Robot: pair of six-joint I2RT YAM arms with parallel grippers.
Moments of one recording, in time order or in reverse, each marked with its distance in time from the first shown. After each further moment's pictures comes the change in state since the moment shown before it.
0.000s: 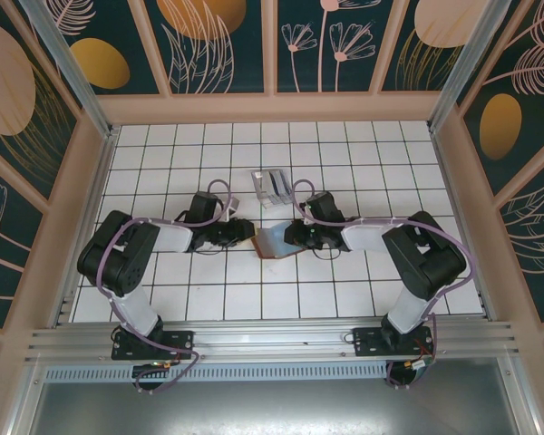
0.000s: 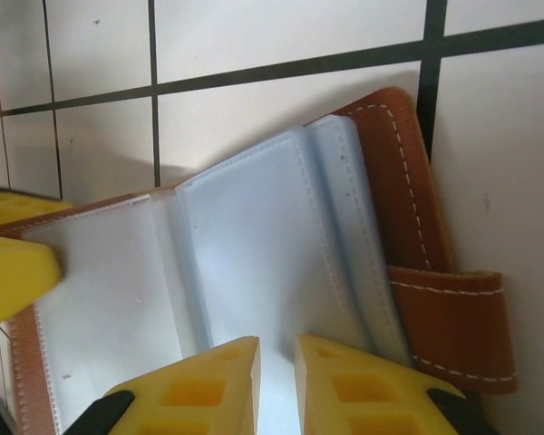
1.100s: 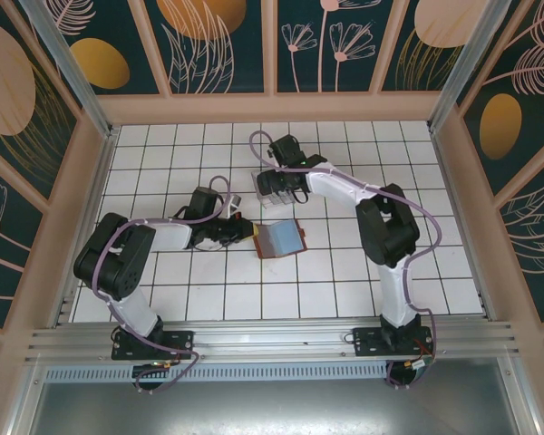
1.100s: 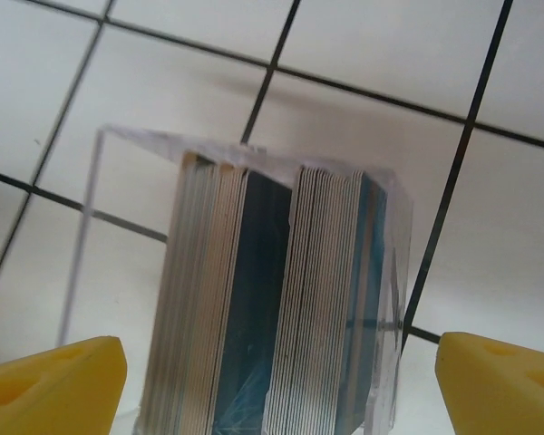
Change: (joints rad) left arm -0.001 -0.021 0.055 -0.077 0.067 -0.021; right arm 0.036 0.374 0.884 -0.573 0.467 -0.517
